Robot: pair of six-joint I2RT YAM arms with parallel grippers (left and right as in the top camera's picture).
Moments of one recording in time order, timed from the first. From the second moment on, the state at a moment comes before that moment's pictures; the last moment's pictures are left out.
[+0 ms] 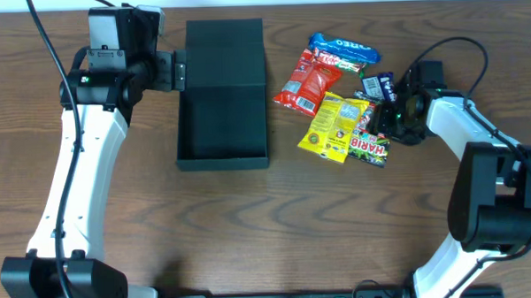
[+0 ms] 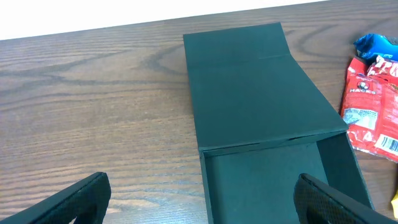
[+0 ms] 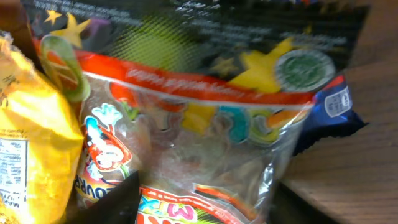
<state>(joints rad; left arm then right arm) -0.07 1.60 1.52 -0.72 0.07 0.06 -0.08 1.92 1.18 -0.60 -0.22 0.24</state>
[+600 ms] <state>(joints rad) -0.07 1.60 1.52 -0.72 0.07 0.06 -0.08 1.84 1.23 -0.69 -0.30 0.25</state>
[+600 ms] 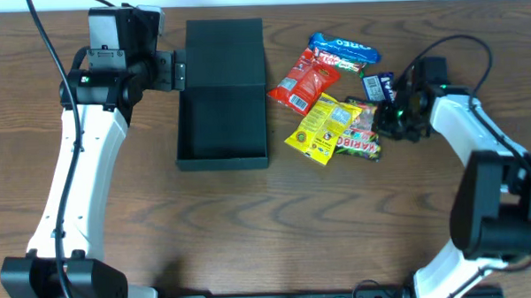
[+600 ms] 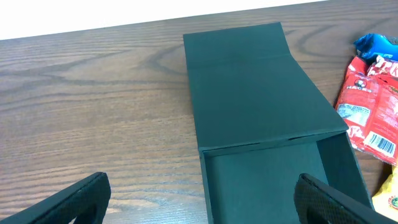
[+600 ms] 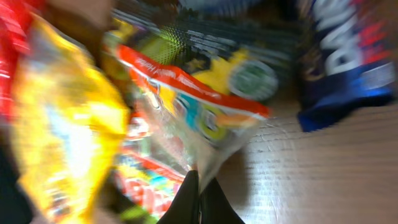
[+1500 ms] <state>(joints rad) 0.14 1.61 1.52 -0.72 0.06 0.06 0.41 1.74 1.32 -0.12 -0.74 0.27</state>
